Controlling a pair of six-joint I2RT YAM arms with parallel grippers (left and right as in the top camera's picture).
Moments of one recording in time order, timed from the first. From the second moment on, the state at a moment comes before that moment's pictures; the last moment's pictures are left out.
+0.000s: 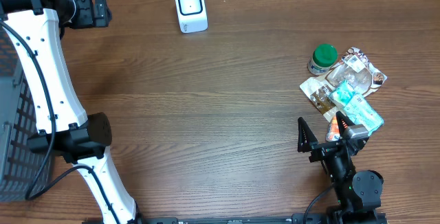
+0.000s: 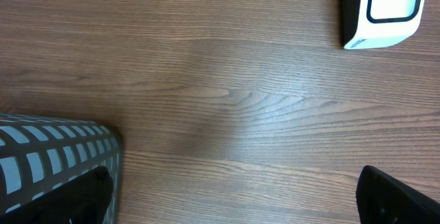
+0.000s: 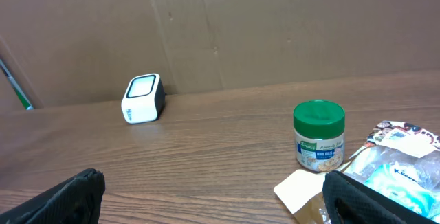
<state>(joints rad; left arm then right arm) 0.18 2.21 2.82 -1.69 0.02 0.06 0.11 0.01 0.02 -0.03 -0.11 0.20</state>
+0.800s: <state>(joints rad) 0.12 1.88 2.50 -1.69 0.02 0.06 0.11 0.01 0.02 -0.03 -0.11 0.20</state>
